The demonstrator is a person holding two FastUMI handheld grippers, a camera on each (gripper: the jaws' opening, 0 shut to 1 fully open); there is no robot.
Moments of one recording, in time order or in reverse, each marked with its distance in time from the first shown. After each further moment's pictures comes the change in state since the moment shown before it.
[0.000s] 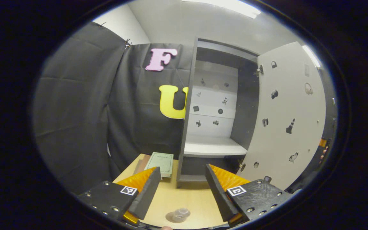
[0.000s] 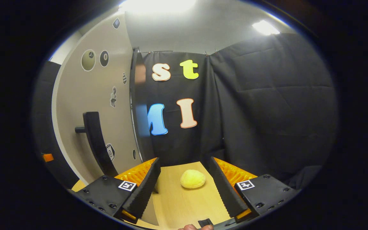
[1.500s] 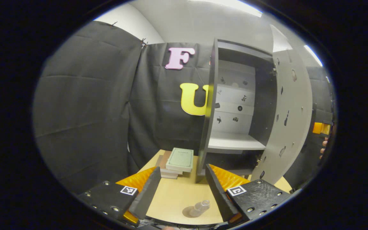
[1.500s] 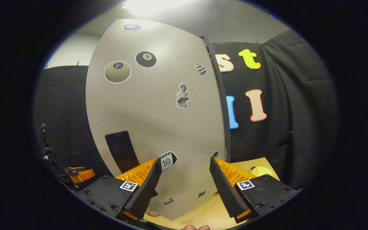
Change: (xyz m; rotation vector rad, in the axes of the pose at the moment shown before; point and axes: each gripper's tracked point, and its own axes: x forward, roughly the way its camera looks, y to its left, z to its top) left arm -0.038 0.074 -0.024 -0.016 0.007 0.163; right arm 0.007 0.234 -0.009 0.016 0.097 0.525
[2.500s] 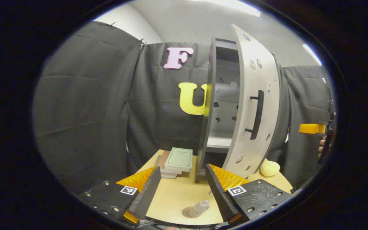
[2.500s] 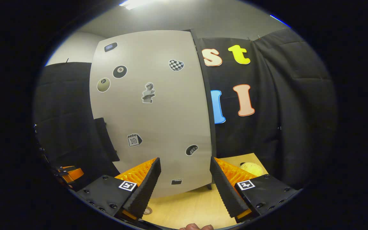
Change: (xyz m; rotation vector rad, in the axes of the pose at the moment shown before) left arm 0.015 -0.024 -0.009 0.018 -0.009 -0.061; right arm -0.021 -0.056 -0.010 -0.015 0.050 -0.183
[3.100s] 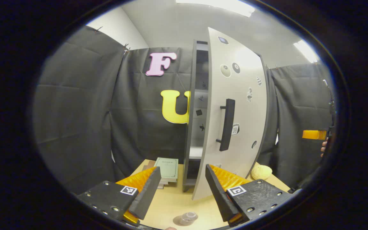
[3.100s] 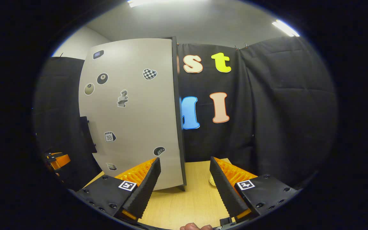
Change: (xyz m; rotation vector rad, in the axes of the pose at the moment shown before) left arm 0.026 -0.054 0.050 0.056 -0.071 -0.076; right arm -0.023 -0.071 0.019 -0.047 -0.053 -0.153
